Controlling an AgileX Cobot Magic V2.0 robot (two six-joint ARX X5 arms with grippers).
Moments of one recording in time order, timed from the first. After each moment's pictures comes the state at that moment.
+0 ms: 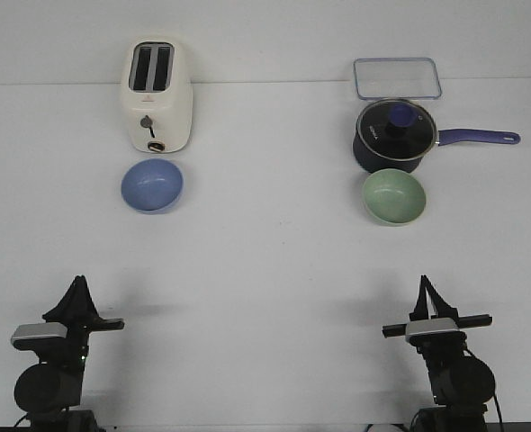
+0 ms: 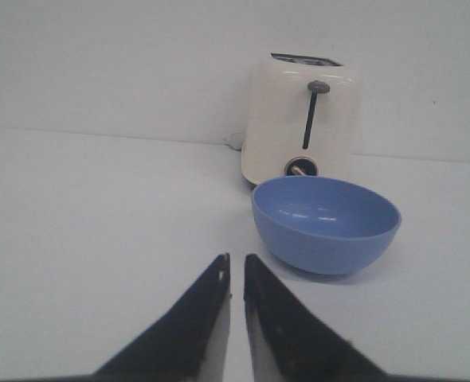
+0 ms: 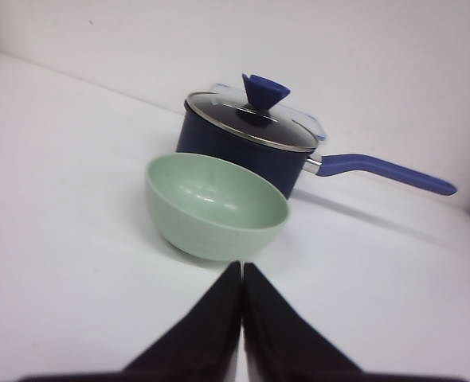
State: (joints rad) left arm 0.01 0.01 0.03 0.17 -0.05 -0.07; right arm 0.06 0.00 0.02 -0.01 0.02 -0.26
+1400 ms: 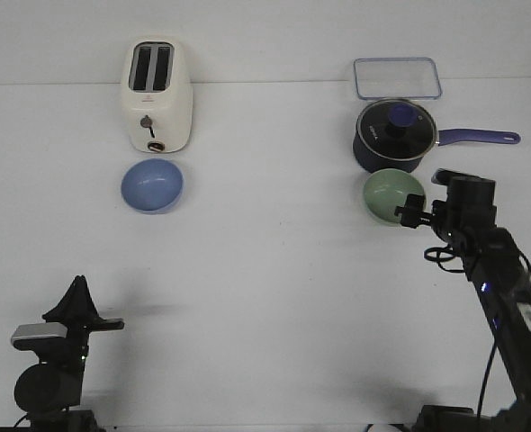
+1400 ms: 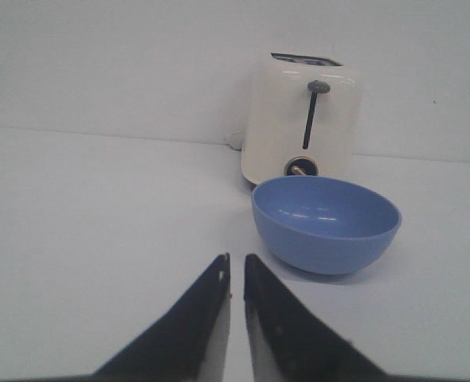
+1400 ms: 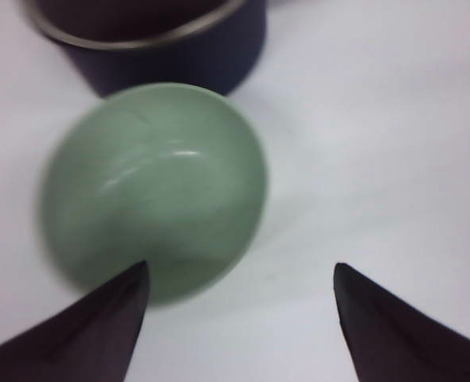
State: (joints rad) left arm 0.01 0.01 0.03 0.17 -0.05 -0.07; right arm -0.09 1.40 1.10 -0.51 0.00 0.21
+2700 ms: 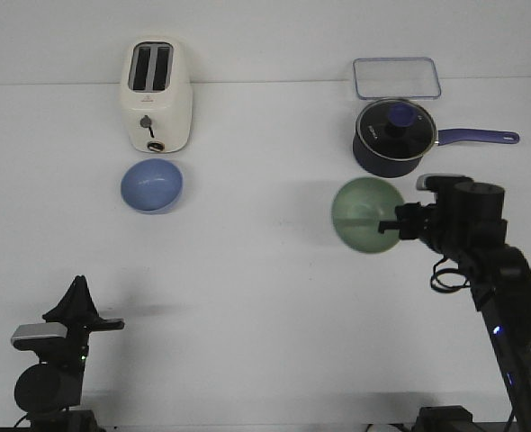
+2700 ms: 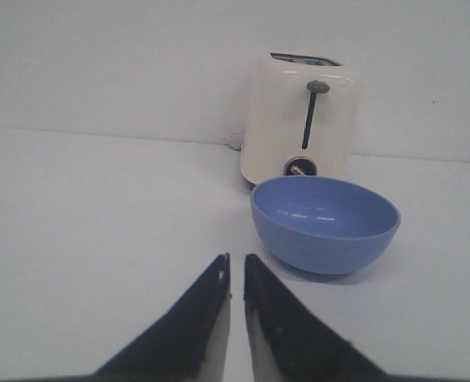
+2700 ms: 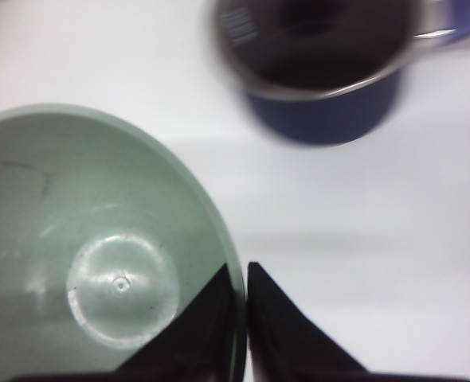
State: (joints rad) left arm 0.01 0.01 0.03 0.17 -0.05 -0.07; right arm 0.01 1.17 1.12 -0.64 -0.29 0.17
